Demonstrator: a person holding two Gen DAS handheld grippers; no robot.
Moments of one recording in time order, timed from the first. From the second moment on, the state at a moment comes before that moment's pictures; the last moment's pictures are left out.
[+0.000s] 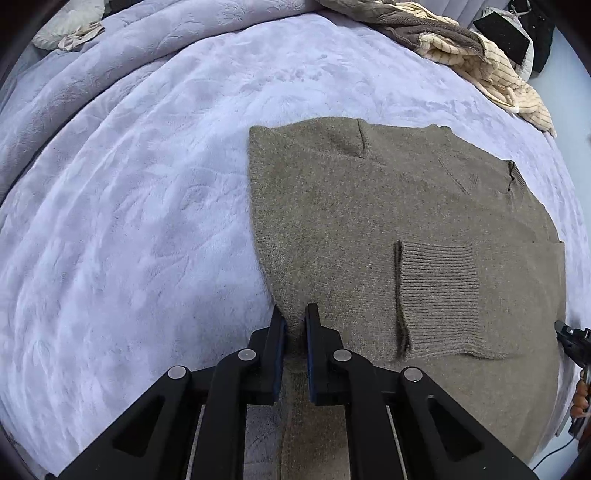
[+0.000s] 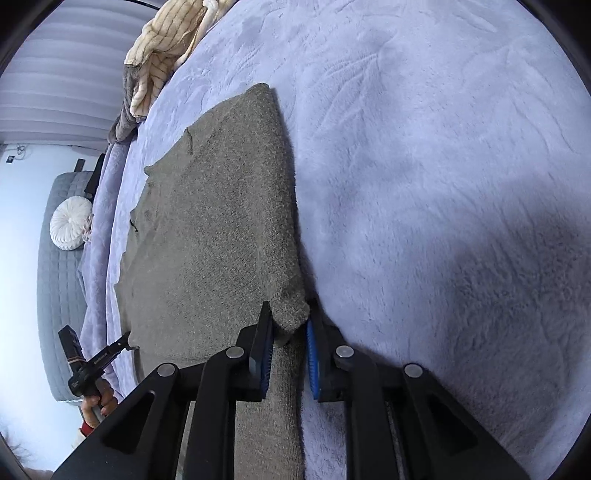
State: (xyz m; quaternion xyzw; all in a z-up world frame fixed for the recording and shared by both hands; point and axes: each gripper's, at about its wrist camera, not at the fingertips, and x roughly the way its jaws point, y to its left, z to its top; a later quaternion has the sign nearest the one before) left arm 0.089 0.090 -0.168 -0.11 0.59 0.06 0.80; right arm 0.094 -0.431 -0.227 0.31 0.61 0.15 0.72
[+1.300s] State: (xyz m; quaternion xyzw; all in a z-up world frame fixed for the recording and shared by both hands) left arm 0.052 0.057 -0.149 -0.06 0.61 0.09 0.79; right arm 0.053 -0.408 -0.187 0.26 0.61 0.10 0.74
